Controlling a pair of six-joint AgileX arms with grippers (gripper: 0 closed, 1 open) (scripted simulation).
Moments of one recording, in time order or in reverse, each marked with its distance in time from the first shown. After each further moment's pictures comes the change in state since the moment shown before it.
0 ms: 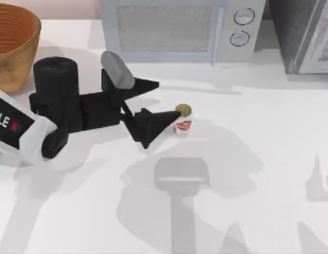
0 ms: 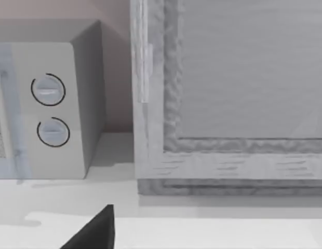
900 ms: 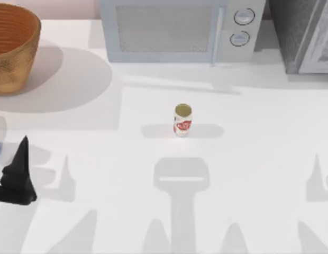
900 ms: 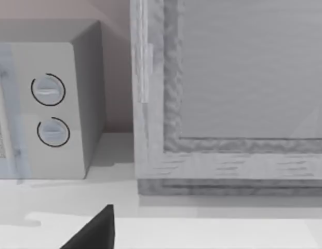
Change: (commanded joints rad) left arm 0.248 -1.771 -0.780 -0.768 -0.779 -0.017; right arm 0.000 0.000 0.000 0.000 0.000 0.000
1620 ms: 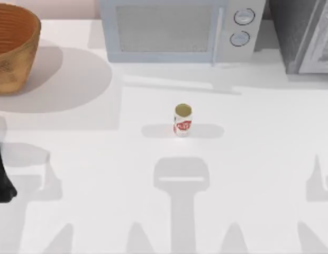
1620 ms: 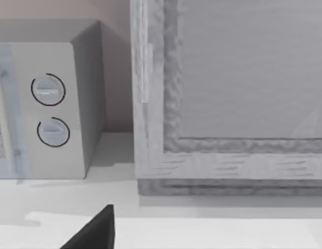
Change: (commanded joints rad) left arm 0.076 -0.233 -0.034 -0.104 -0.084 -0.032; right arm 0.000 0.000 0.000 0.000 0.000 0.000
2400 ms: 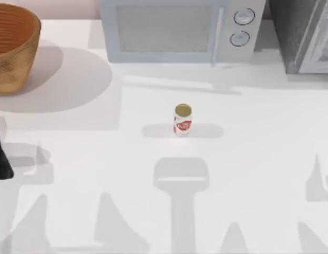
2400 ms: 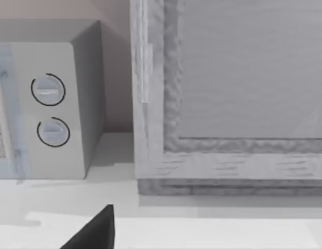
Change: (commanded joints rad) left arm 0.160 0.712 0.009 0.590 0.145 0.033; right arm 0.000 0.000 0.000 0.000 0.000 0.000
